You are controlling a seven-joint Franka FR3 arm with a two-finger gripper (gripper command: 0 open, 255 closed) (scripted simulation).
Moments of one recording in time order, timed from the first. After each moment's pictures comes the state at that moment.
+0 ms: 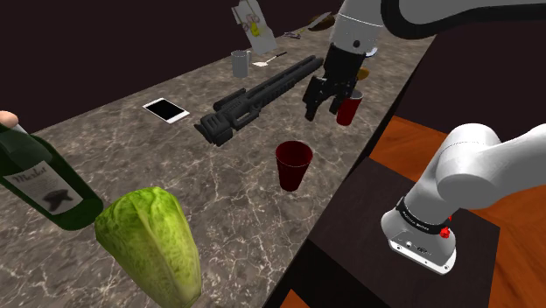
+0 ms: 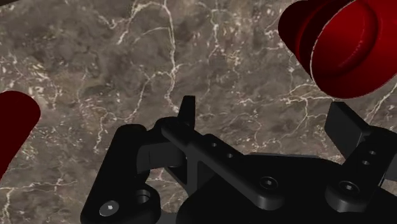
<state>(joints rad) 0.11 -0.79 0.18 -2.53 0.28 1.86 0.35</state>
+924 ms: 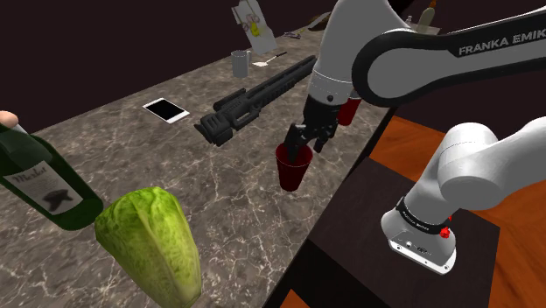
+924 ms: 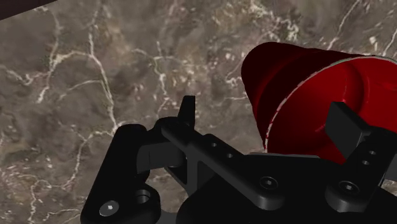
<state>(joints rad) 0.17 -0.70 0.33 -2.67 0.40 2.09 0.46</state>
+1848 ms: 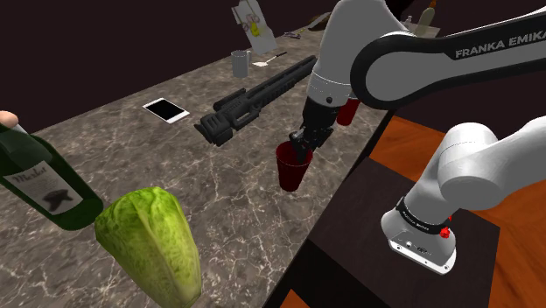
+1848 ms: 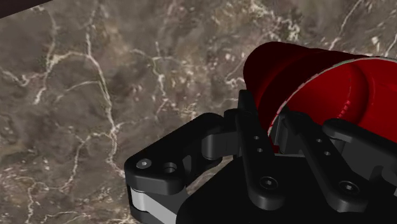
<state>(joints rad) 0.17 -0.69 0.34 -2.67 0.41 2.10 0.46</state>
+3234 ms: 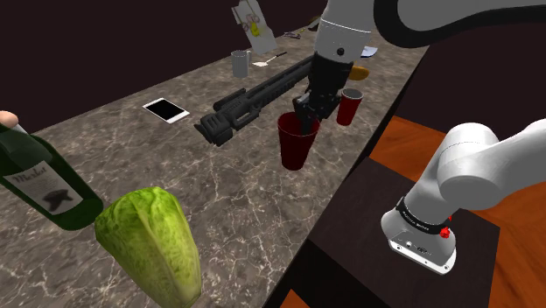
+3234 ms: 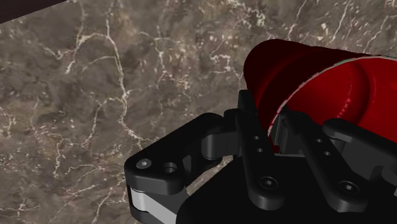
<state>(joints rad) 0.15 -0.73 0.29 -2.47 0.35 1.87 0.50</state>
